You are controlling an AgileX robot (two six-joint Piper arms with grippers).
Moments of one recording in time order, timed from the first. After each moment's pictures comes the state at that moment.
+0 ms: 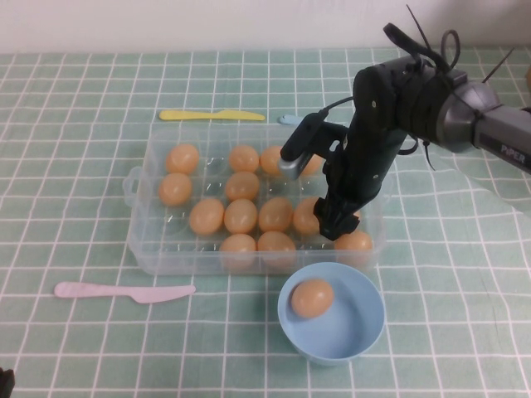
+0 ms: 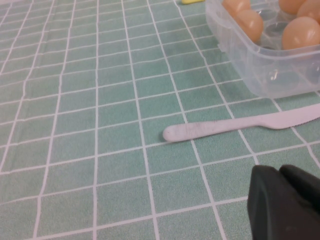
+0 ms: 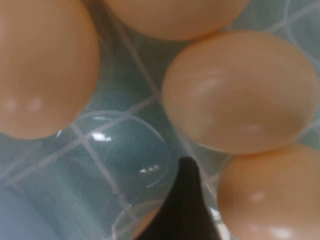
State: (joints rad) right arm 0.51 2.16 -1.81 0.06 1.06 -0.55; left arm -0.13 -0.01 0.03 -0.07 0.37 0.17
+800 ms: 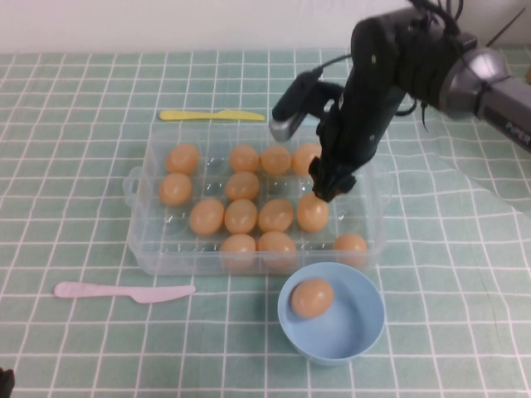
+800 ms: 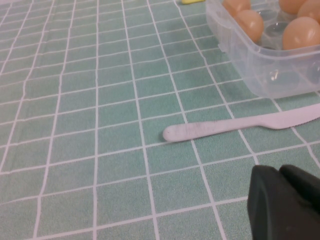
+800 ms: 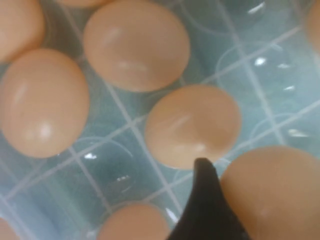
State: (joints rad) right arm 0.51 2.18 -2.01 0.05 1.19 -0.54; left arm -0.13 -0.01 0.03 -0.07 0.37 0.17
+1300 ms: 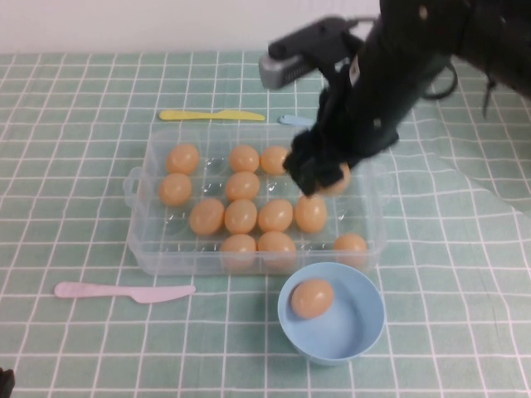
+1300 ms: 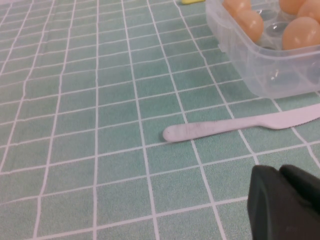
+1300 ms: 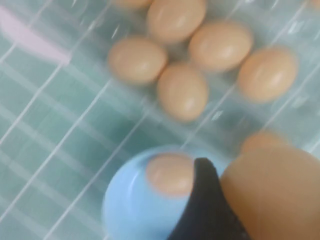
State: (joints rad) right arm 0.63 1.83 -1.82 0.06 1.23 -0.04; left arm -0.13 -0.01 0.03 -0.07 0.37 0.17
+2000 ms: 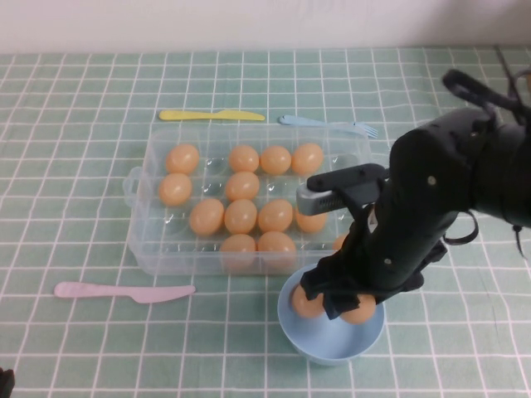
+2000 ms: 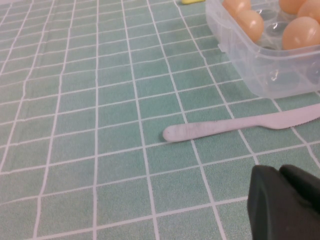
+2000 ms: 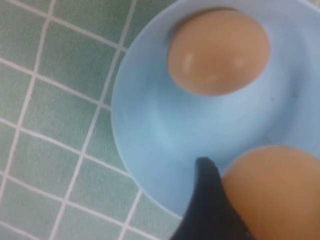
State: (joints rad) right arm 0.70 1.69 -1.26 0.10 0.99 0.29; left arm -0.13 -0.01 0.03 -0.07 0.37 0.17
